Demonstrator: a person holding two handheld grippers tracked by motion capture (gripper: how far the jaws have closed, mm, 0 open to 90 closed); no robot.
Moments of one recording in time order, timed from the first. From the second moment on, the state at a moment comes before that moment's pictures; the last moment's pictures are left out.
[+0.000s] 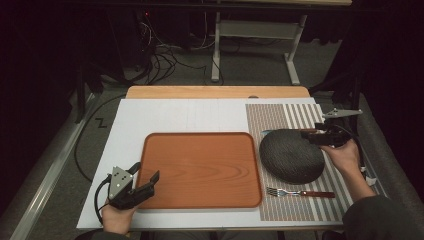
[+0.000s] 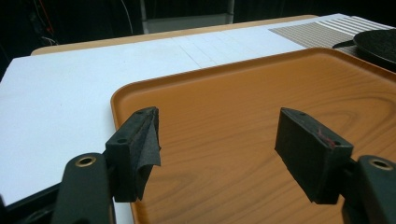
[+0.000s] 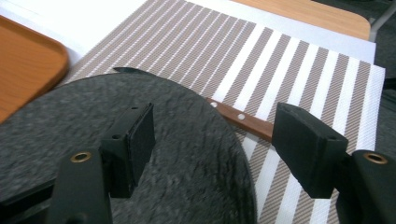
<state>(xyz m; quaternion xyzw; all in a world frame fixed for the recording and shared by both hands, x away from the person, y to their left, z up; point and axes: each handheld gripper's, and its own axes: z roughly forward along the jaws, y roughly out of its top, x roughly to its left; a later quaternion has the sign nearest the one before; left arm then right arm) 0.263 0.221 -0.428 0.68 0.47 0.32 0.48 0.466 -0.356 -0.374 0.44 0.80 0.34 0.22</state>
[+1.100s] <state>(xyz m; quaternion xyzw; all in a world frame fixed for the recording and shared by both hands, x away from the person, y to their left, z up) 0.264 0.221 -0.429 0.67 0.47 0.32 0.47 0.529 -0.366 -0.396 0.48 0.82 0.24 0.20</state>
